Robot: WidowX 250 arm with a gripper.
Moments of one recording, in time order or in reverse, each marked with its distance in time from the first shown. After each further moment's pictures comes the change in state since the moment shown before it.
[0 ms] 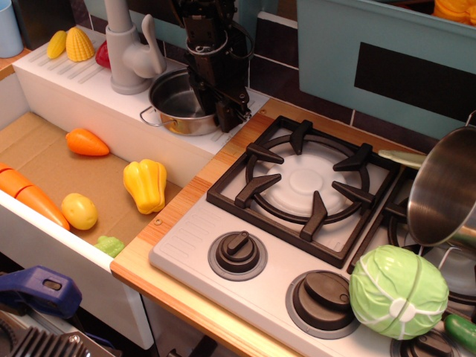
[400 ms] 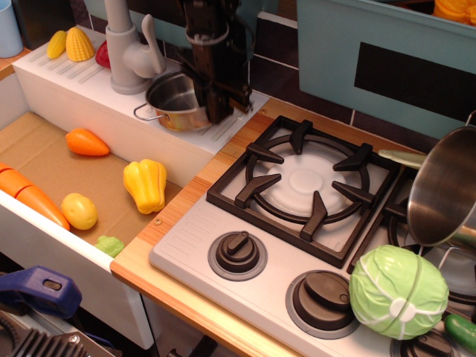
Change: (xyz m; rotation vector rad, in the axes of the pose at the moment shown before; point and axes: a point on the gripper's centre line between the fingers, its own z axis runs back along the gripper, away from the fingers) arm -0.006 -0.017 0.027 0.017 0.065 0.141
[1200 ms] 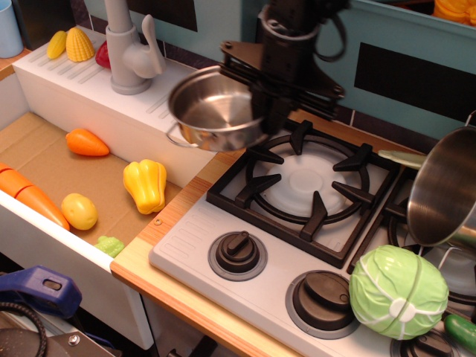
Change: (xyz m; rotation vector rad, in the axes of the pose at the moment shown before) arm -0.015 -0.096 0.060 0.128 -0.012 0.241
